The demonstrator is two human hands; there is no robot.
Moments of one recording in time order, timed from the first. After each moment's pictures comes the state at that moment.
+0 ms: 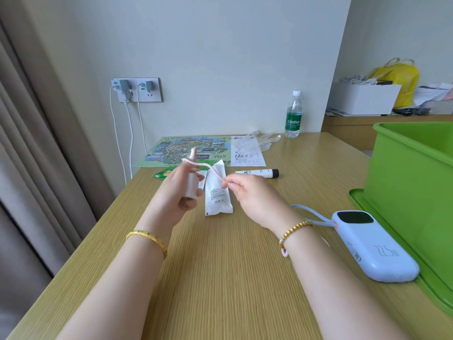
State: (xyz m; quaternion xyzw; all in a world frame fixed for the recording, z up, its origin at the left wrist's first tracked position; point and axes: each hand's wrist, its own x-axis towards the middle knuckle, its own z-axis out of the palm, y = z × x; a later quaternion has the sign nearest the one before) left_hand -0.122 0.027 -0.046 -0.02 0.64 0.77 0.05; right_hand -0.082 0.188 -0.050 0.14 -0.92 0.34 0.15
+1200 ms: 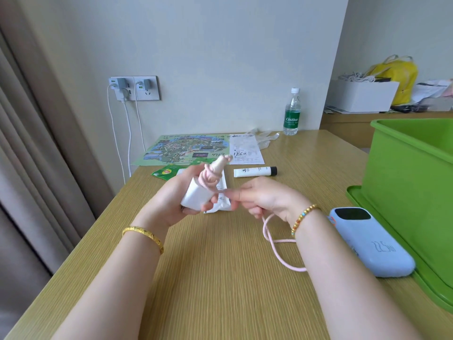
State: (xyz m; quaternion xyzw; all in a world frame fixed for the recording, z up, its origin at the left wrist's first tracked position) left_hand -0.112 0.026 -0.041 0.16 0.66 0.71 0.20; right_hand -0.078 0.205 -0.038 0.07 -0.83 0.54 -0.12
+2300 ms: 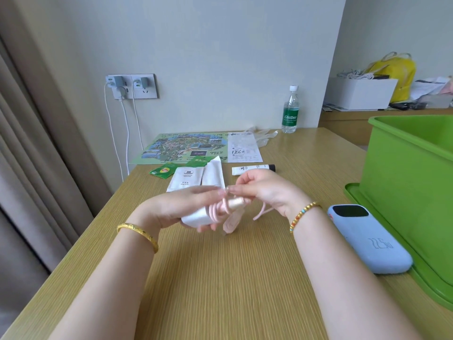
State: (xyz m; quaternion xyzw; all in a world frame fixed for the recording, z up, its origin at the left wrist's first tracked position) left_hand -0.102 0.024 -0.043 0.32 0.78 0.47 0.26; right_hand -0.086 0.211 -0.042 0.06 -0.83 0.56 -0.02
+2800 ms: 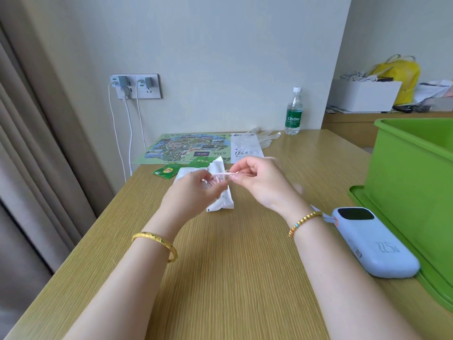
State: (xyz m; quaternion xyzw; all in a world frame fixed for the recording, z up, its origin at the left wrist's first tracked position) left_hand -0.109 0.039 -0.051 0.11 0.92 0.36 -0.09; right_hand -0.085 0.194 -0.036 0.09 -0.85 0.50 0.16
